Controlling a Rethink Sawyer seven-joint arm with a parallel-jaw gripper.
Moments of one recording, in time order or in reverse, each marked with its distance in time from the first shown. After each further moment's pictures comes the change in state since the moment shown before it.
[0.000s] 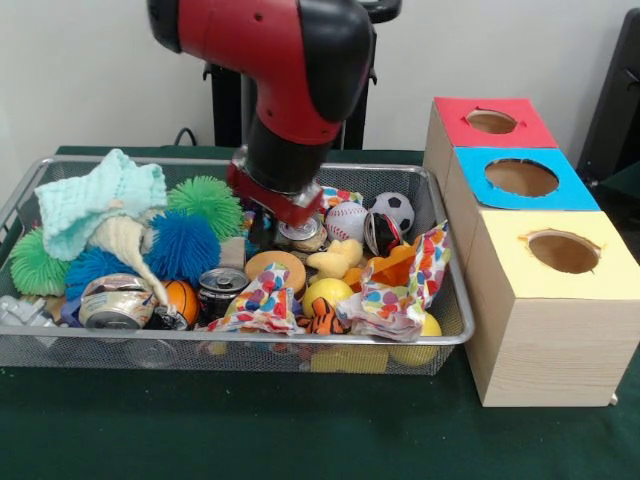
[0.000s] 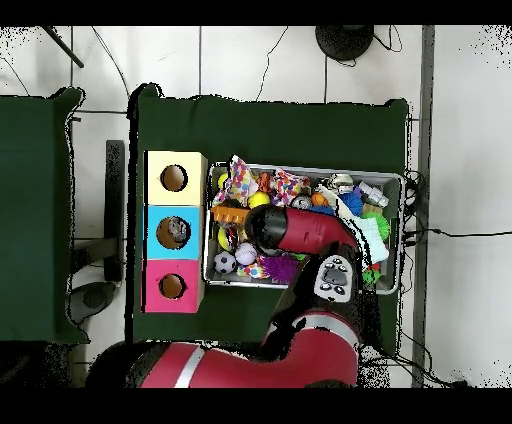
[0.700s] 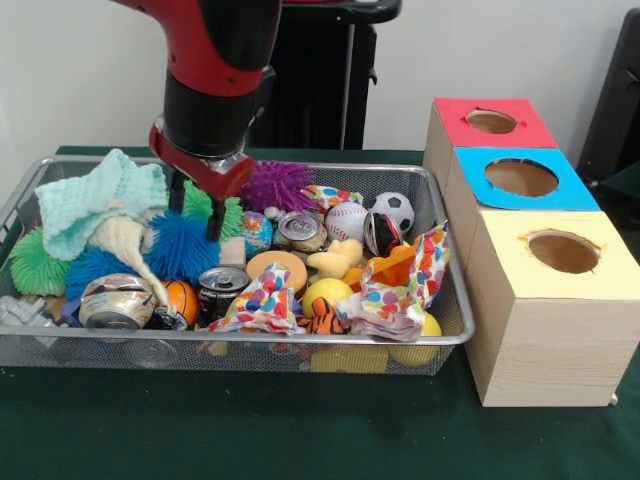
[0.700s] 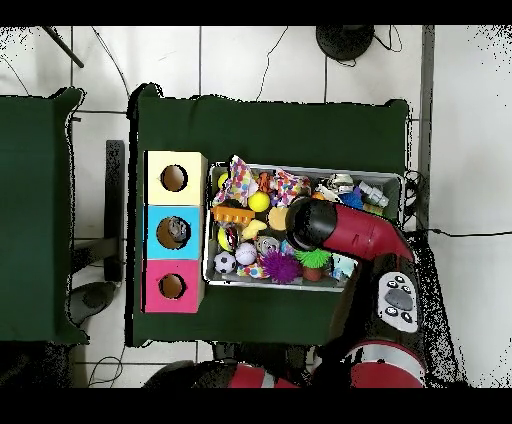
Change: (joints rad) arm -0.140 -0.110 0.037 0.003 -0.013 0.015 0.000
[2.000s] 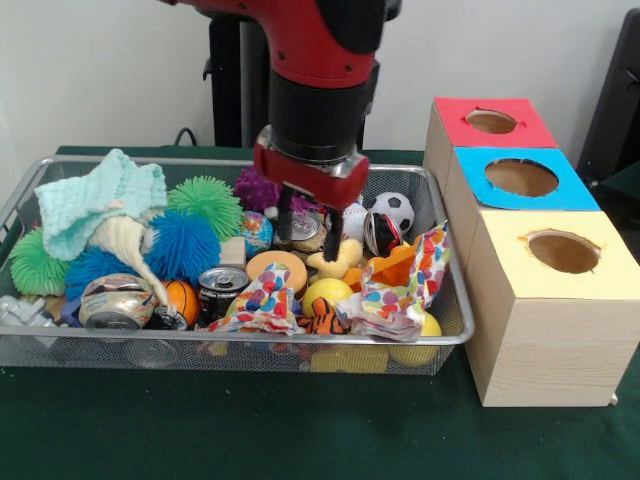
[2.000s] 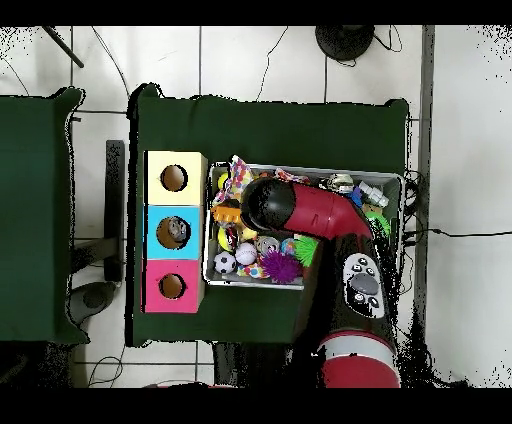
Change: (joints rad) arm 0.052 -0.057 0.156 0.003 0.055 0.000 0.000
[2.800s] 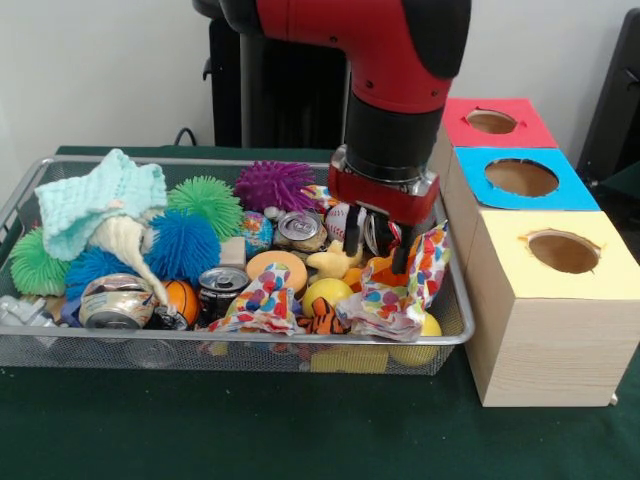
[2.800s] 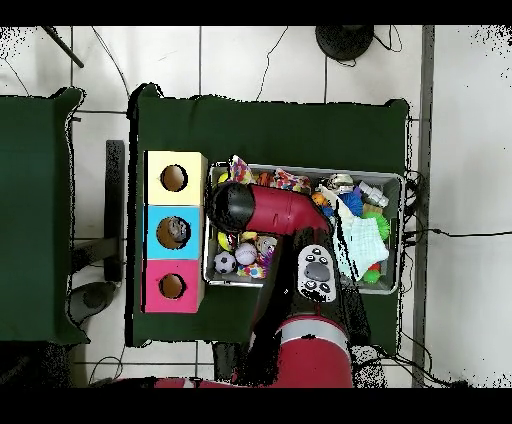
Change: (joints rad) arm 0.098 0.051 0.001 0.000 0.029 -0.052 0.000
